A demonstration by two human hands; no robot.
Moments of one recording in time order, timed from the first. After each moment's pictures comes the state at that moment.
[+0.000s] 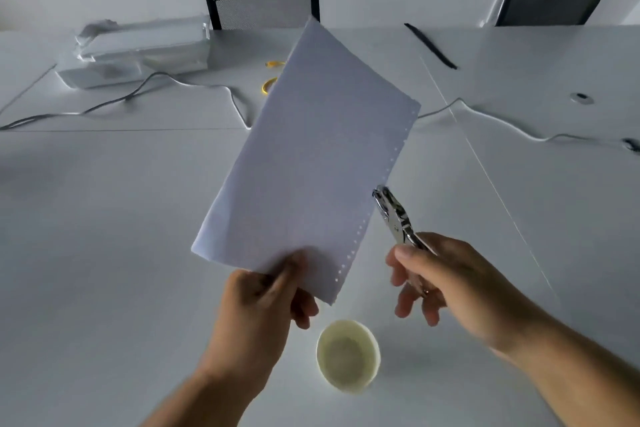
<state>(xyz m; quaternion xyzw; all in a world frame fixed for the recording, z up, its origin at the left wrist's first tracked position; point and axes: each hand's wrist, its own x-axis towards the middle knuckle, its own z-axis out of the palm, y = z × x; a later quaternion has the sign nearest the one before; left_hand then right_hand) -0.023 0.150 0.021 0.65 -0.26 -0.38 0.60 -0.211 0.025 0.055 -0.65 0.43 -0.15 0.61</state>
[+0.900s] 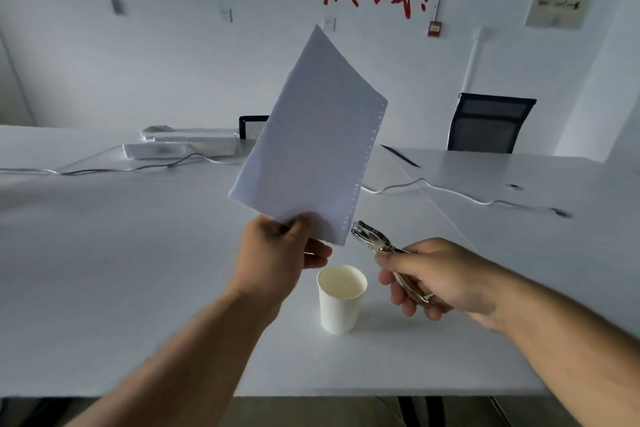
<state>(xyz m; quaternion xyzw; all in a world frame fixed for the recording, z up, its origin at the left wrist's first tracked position) -0.059 0.212 0.002 0.58 -0.35 -0.25 0.69 -0.258 0.132 0.033 -0.74 0.44 -0.13 0.49</state>
